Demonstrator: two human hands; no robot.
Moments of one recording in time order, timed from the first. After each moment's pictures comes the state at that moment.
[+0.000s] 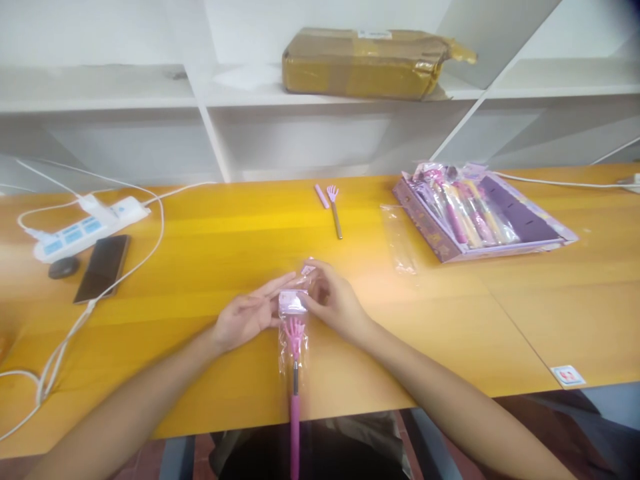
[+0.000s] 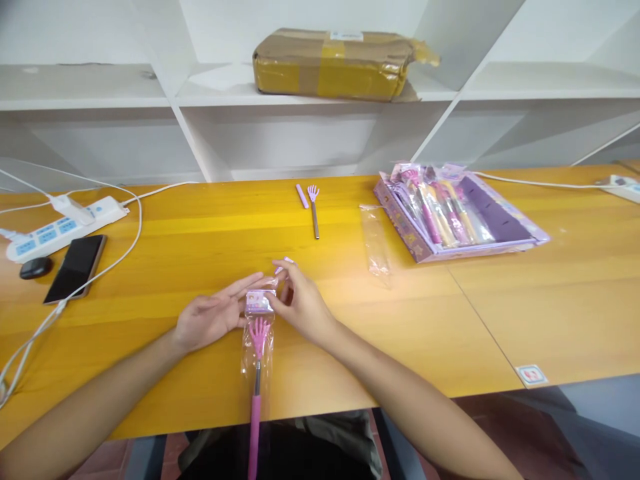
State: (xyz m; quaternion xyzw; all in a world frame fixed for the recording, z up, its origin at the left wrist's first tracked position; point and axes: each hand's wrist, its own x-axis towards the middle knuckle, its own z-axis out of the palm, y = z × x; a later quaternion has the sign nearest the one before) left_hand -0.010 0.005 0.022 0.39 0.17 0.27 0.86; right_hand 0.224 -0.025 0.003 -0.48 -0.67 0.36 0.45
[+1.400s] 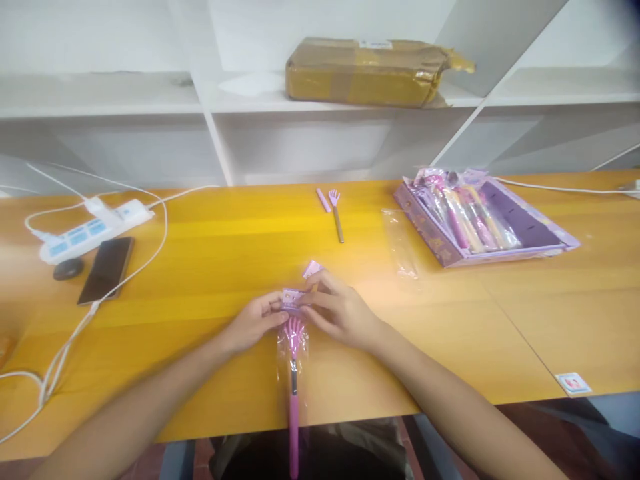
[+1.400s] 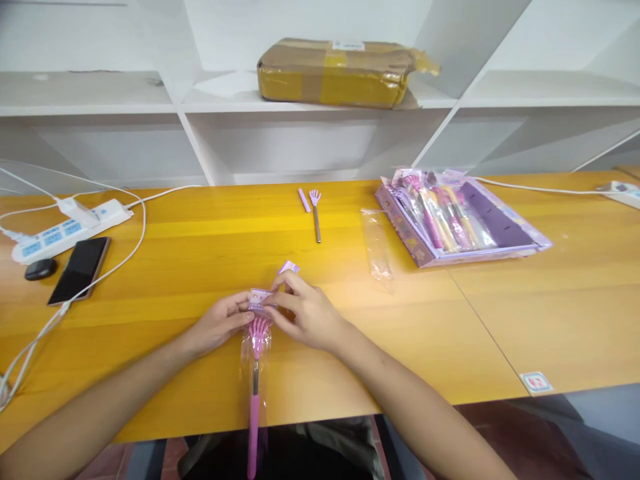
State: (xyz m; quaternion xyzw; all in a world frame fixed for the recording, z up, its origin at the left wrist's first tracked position) left_hand -0.005 -0.002 -0.006 0.50 0.30 0.27 0.77; right_hand 0.241 -0.027 0.028 -0.37 -0.82 0.22 0.37
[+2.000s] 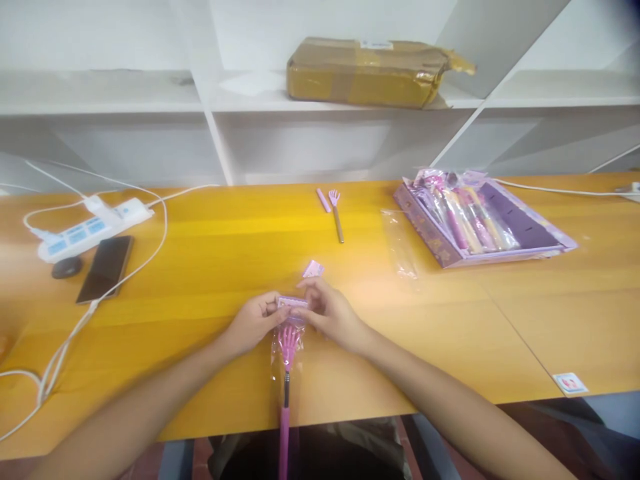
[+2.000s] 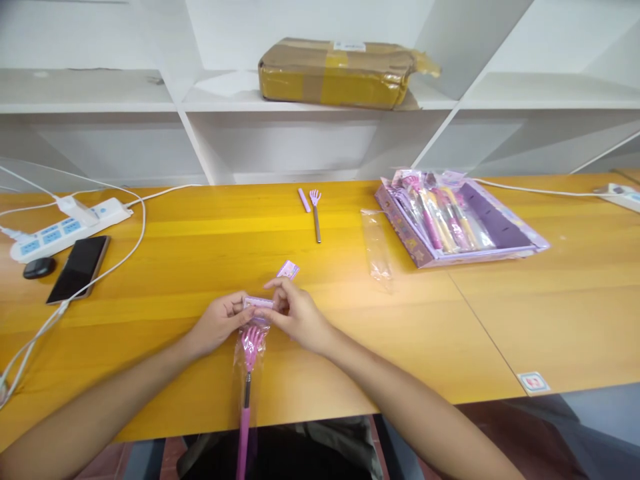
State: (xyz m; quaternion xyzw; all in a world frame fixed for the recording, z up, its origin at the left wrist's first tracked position) left_hand -0.004 -0.007 0.003 0.55 0.39 0.26 0.69; right_hand 0.215 -0.032 0.000 -0.44 -0.59 0.55 0.40
